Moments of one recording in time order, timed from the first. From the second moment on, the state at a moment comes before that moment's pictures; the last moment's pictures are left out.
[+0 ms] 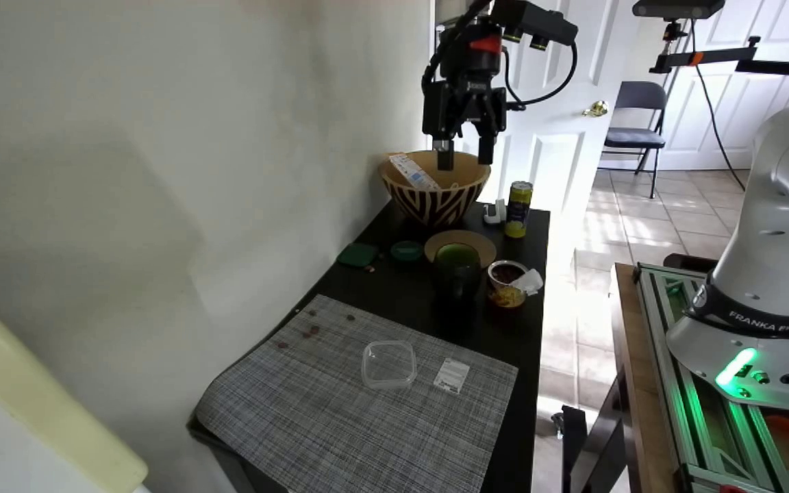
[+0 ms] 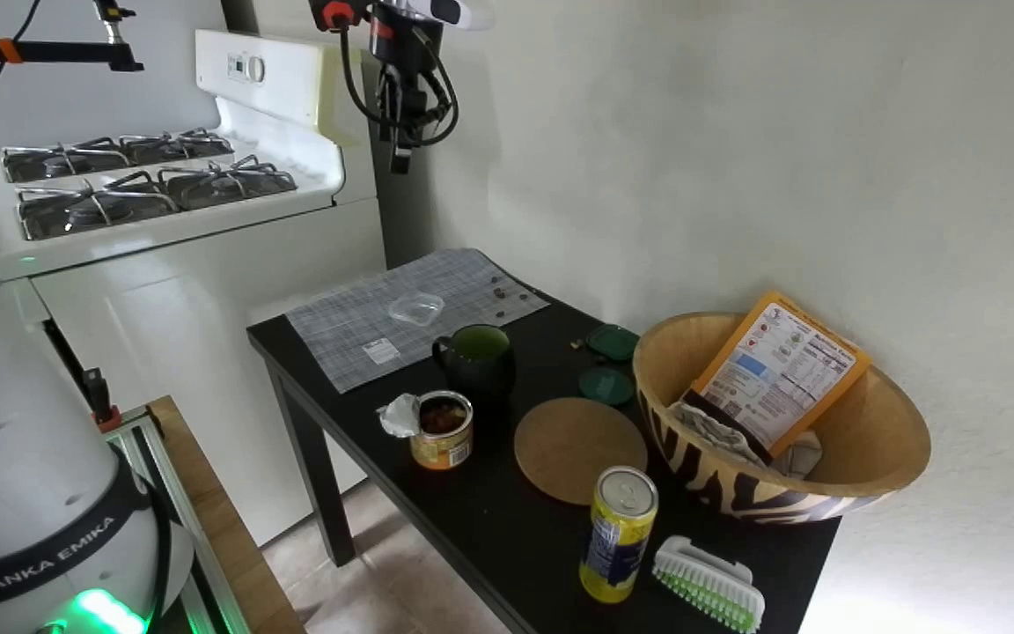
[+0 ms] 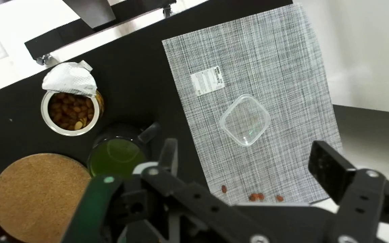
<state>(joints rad) 0.01 -0.37 0.08 -2.32 0.28 1.89 0.38</state>
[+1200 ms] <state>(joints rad) -0.20 -0.41 -0.13 -2.44 0.14 1.74 0.25</state>
